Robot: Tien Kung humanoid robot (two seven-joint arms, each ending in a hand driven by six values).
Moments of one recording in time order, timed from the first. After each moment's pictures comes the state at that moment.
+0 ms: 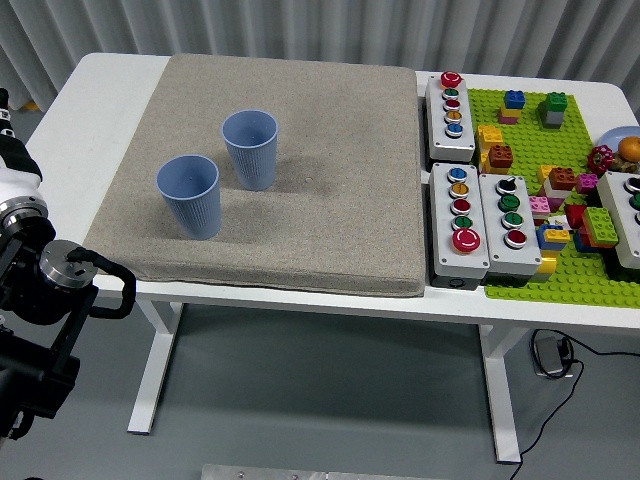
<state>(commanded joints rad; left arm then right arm) -0.27 0.16 -1.43 -1.46 0.34 0.53 -0.62 0.22 -0.07 1.91 0.19 -1.20 -0.40 -0.33</state>
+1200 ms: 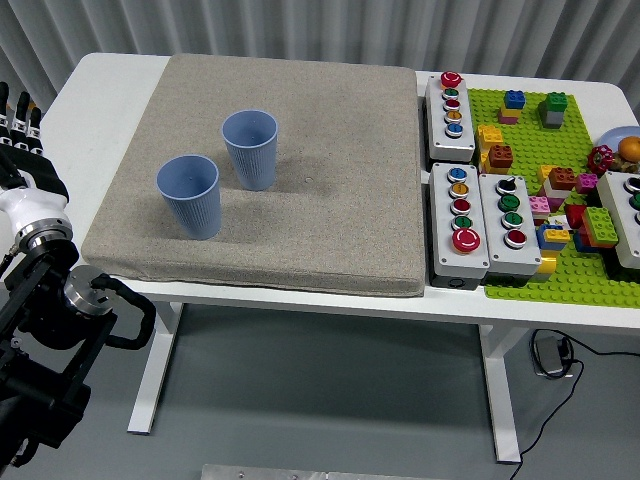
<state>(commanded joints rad) -0.21 0.16 -1.32 -1.52 0.36 0.58 -0.65 0.21 -0.07 1.92 0.19 -1.23 -0.40 -0.34</state>
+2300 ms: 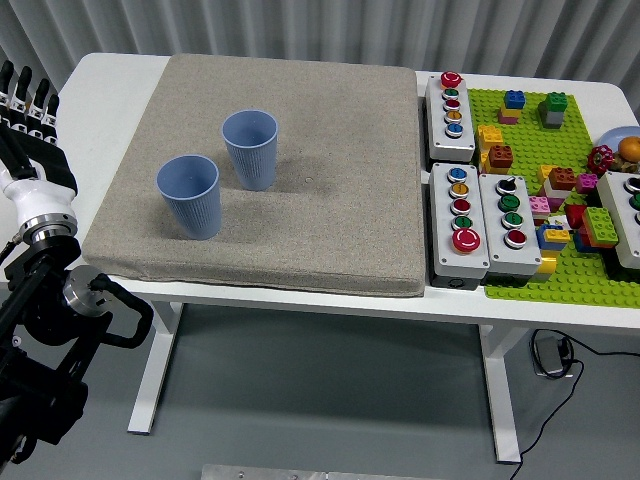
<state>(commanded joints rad) -0.21 0.16 -1.35 -1.50 0.48 0.48 -0.54 0.22 -0.07 1.93 0.19 -1.23 -0.40 -0.34</state>
